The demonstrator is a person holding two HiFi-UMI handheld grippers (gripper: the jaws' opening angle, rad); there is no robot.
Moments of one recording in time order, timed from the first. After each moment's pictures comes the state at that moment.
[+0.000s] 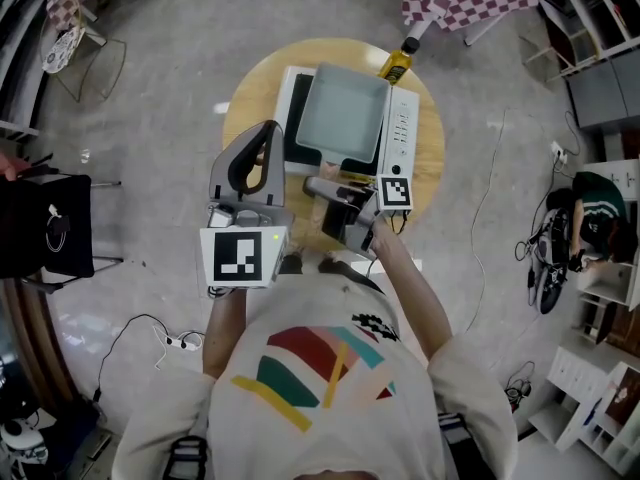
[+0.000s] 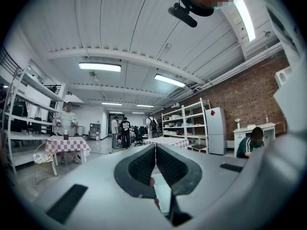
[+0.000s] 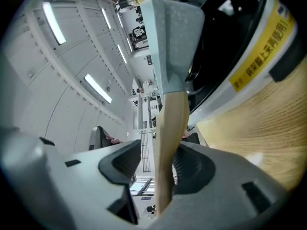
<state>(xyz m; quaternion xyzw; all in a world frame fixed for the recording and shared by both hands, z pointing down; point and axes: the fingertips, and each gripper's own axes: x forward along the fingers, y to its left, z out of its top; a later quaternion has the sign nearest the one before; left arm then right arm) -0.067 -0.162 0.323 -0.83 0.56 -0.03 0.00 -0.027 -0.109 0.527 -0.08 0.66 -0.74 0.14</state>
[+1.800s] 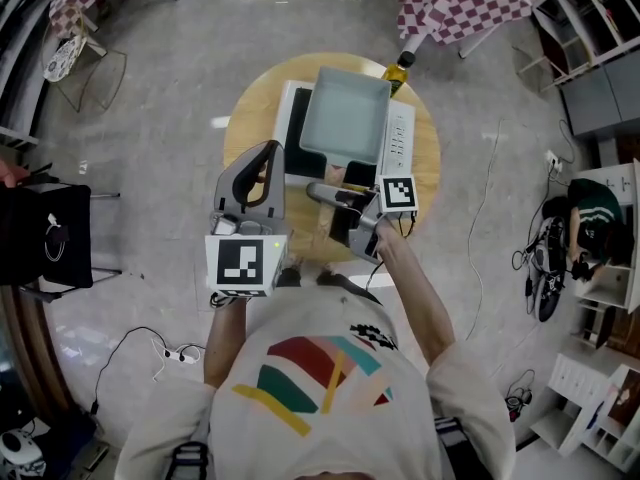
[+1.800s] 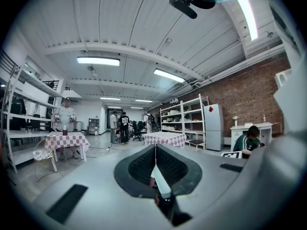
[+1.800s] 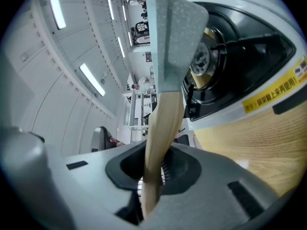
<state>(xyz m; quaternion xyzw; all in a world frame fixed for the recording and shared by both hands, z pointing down) -0.074 -0.158 0.338 -0.83 0.56 -0.03 0.01 -0.025 -0.117 0.508 -0.11 0.68 -0.72 0.09</state>
